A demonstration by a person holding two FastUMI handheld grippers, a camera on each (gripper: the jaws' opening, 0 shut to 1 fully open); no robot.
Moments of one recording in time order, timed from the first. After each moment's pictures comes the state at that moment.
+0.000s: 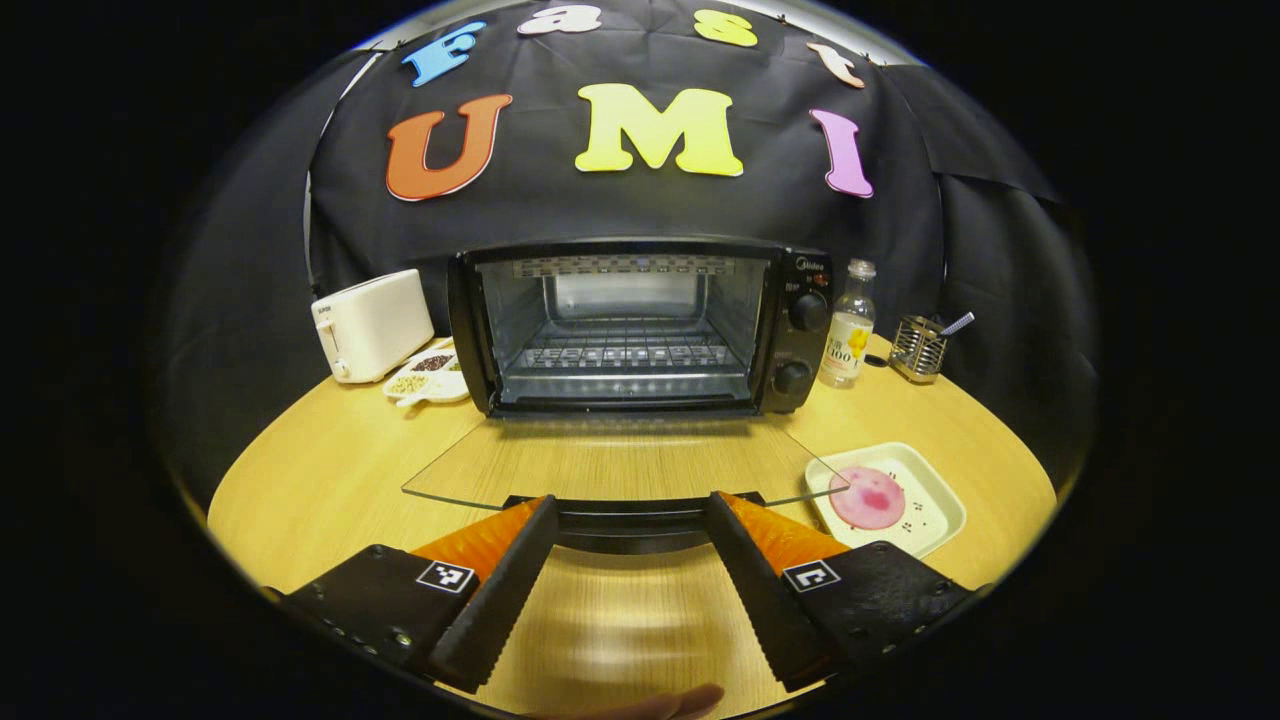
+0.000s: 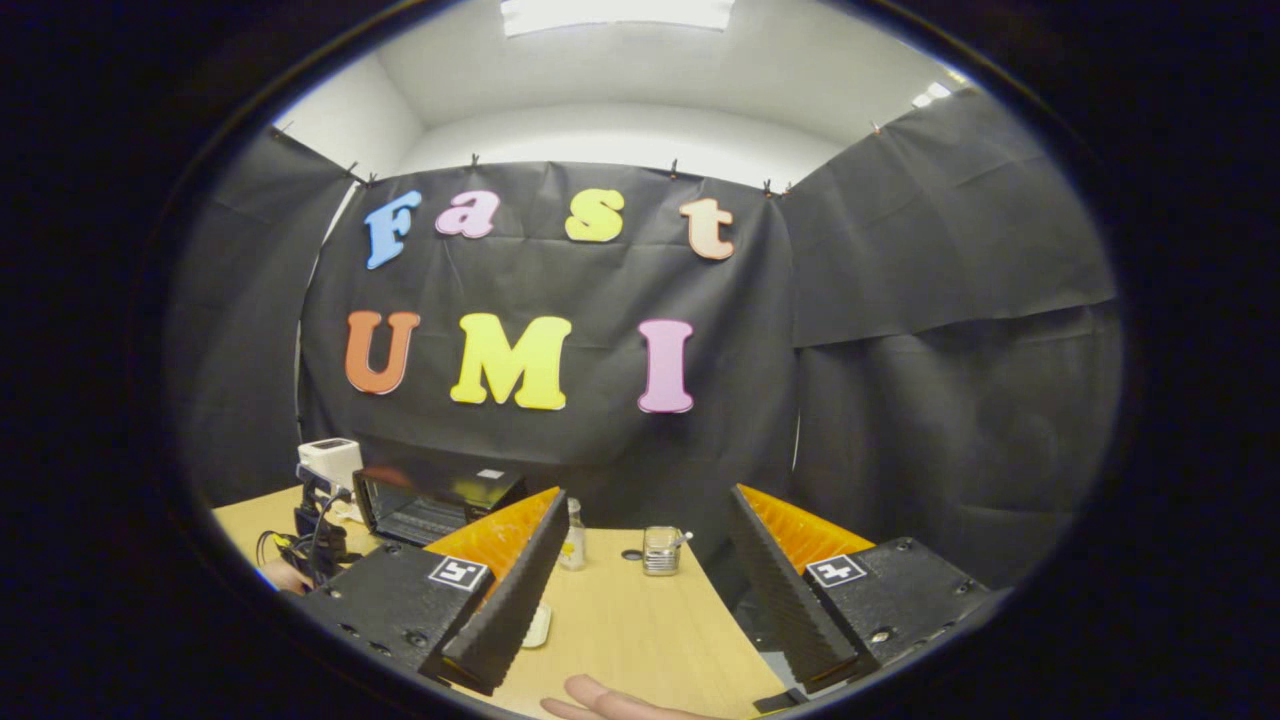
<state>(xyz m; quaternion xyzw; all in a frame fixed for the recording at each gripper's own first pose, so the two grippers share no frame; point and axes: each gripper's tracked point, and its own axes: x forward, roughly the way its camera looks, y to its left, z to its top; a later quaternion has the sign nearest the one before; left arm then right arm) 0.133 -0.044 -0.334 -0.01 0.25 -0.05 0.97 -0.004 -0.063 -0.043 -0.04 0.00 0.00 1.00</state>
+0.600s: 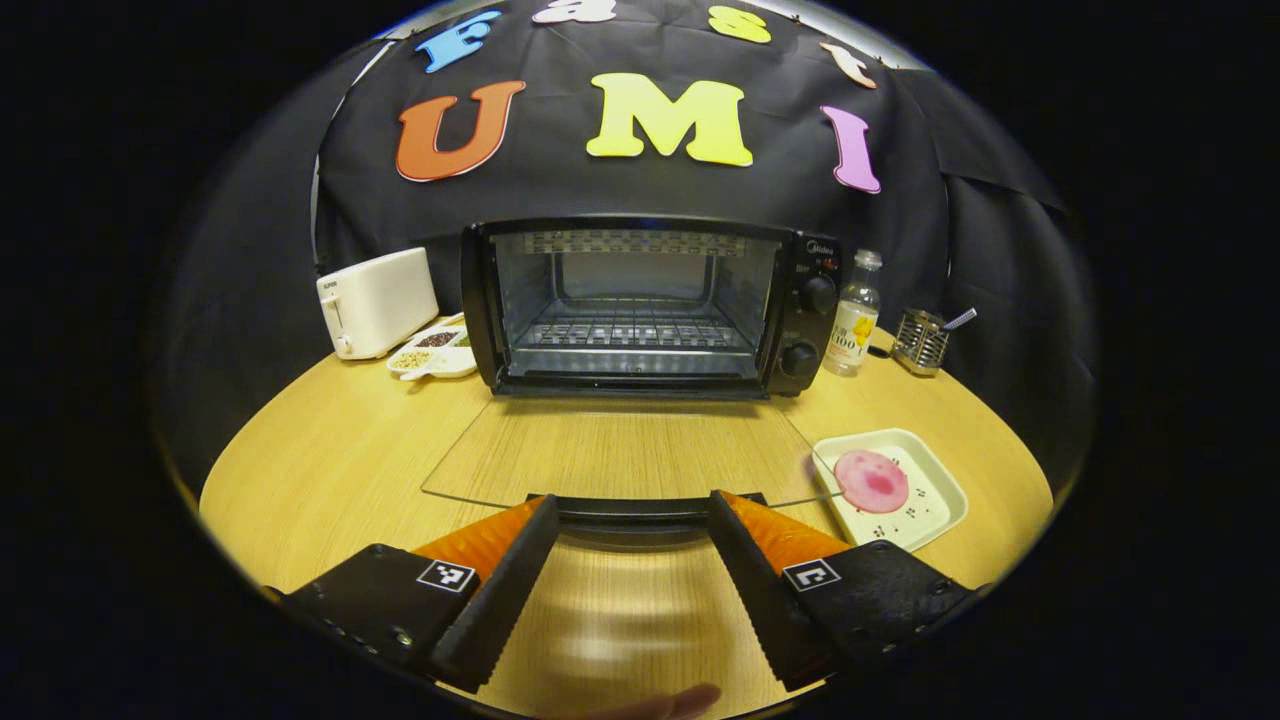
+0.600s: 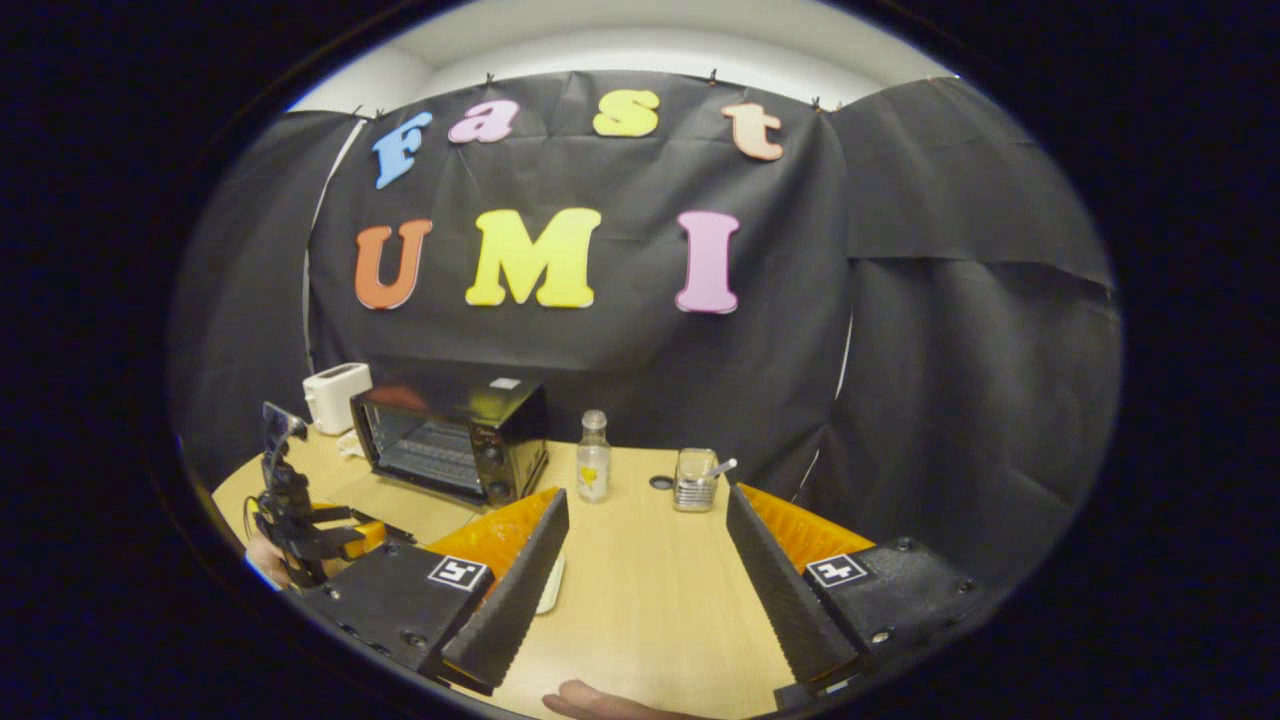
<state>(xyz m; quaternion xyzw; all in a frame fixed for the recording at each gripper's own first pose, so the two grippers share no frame) 0.118 -0.036 -0.319 -0.04 0.25 -0.05 0.97 0.082 -0.035 -0.141 -0.06 0.17 0.04 0.98</state>
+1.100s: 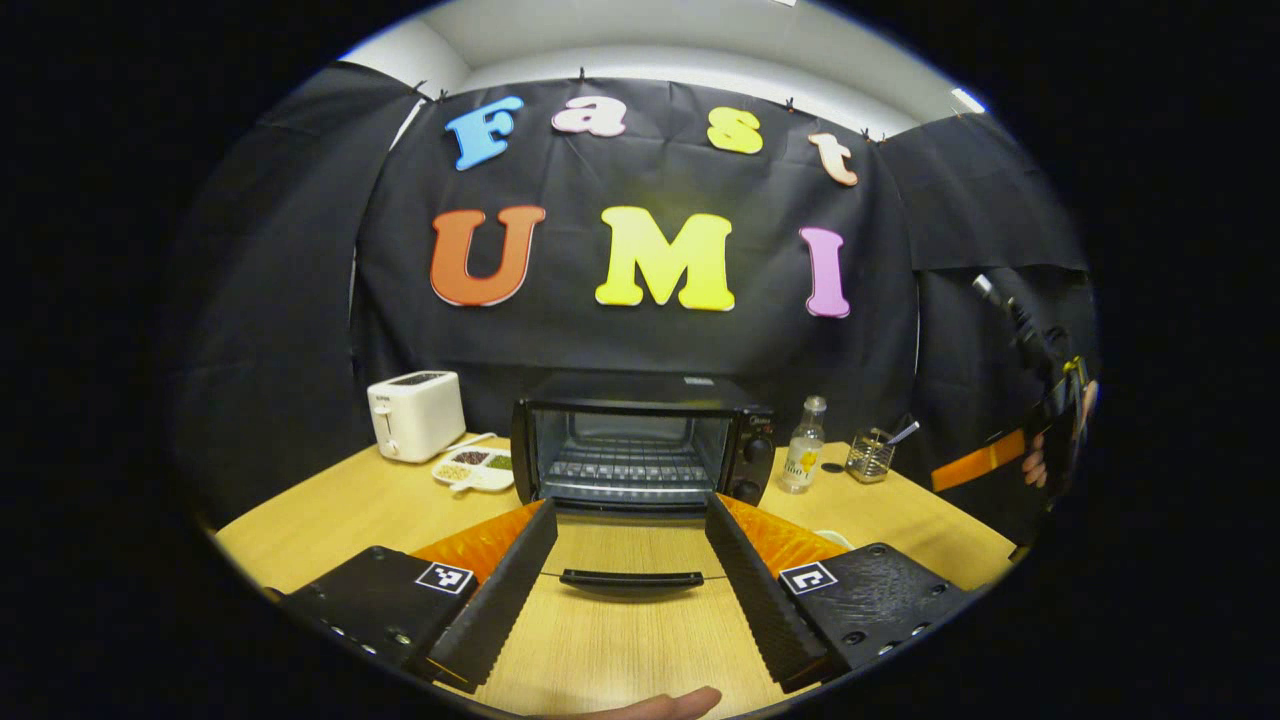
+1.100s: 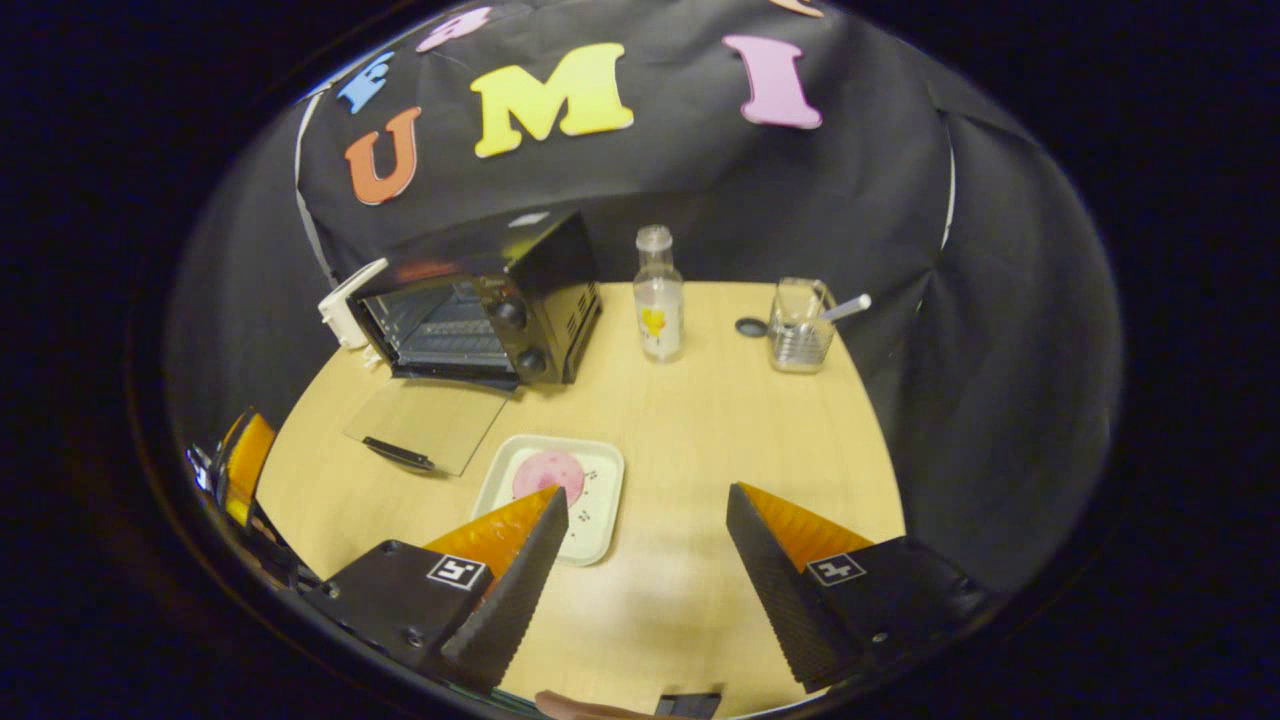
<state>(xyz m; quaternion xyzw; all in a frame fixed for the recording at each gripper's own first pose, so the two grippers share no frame) 0.061 -0.021 -0.169 -0.04 0.06 -0.03 1.00 0.141 0.010 -0.297 0.00 0.44 0.11 0.89</state>
